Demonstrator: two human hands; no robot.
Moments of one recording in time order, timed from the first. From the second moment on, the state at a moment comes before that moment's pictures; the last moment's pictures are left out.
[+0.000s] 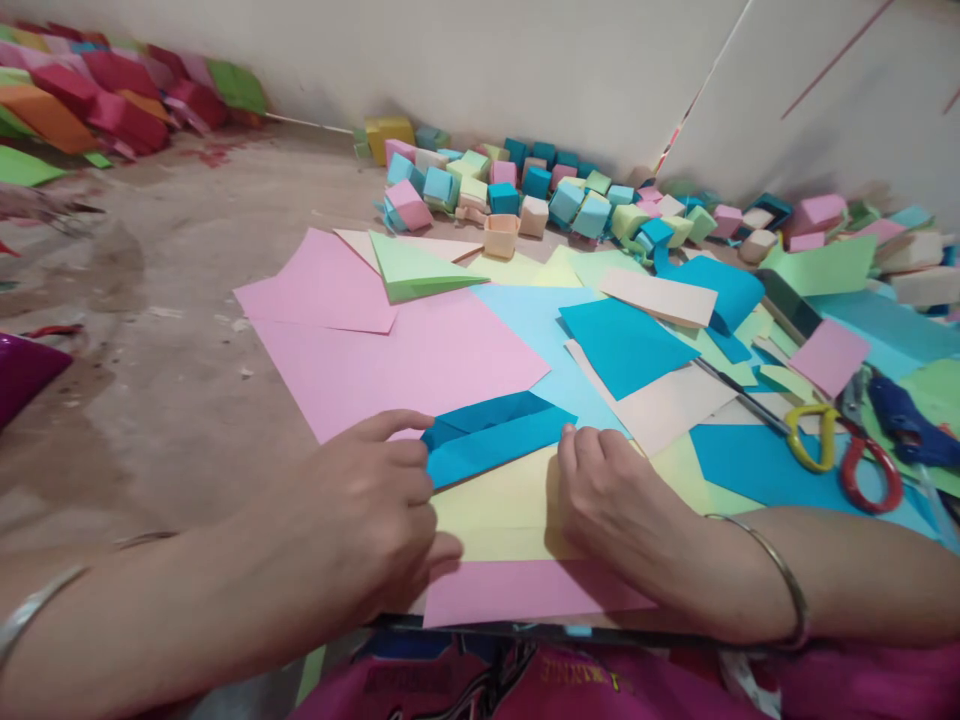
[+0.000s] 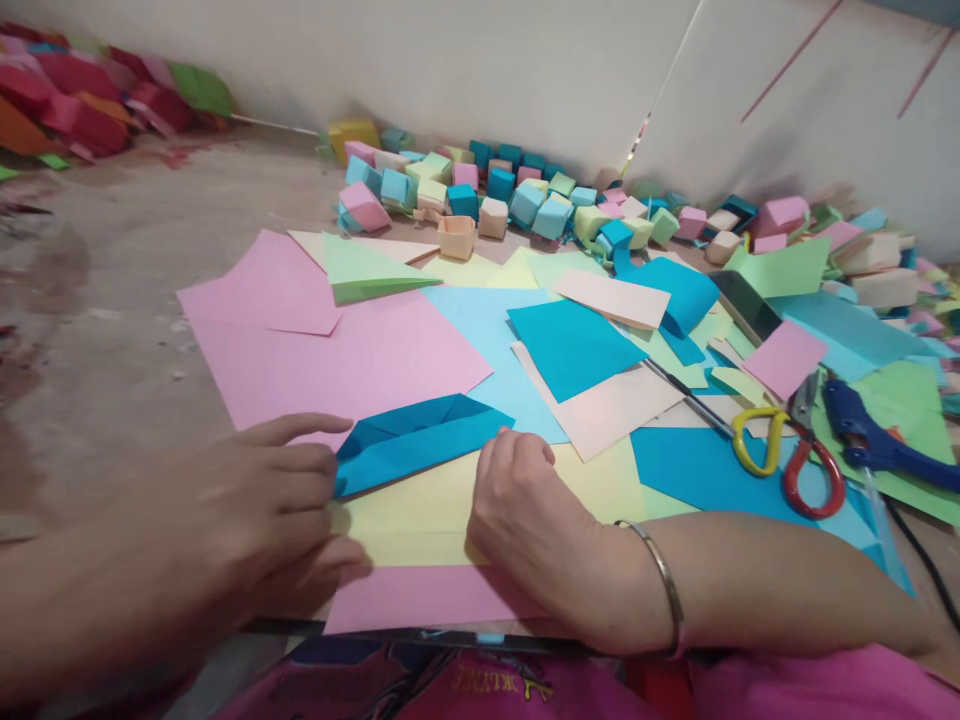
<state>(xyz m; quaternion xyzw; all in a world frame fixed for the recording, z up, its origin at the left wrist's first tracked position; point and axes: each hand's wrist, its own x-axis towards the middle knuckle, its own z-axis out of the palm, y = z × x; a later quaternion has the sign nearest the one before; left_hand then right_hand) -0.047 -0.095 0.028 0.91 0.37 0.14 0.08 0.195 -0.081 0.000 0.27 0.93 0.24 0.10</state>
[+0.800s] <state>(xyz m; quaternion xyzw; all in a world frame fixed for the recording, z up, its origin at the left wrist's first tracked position) -0.044 -0.067 0.013 0.91 0.38 0.16 0.05 0.192 -0.056 0.009 0.26 0.96 0.07 -0.10</state>
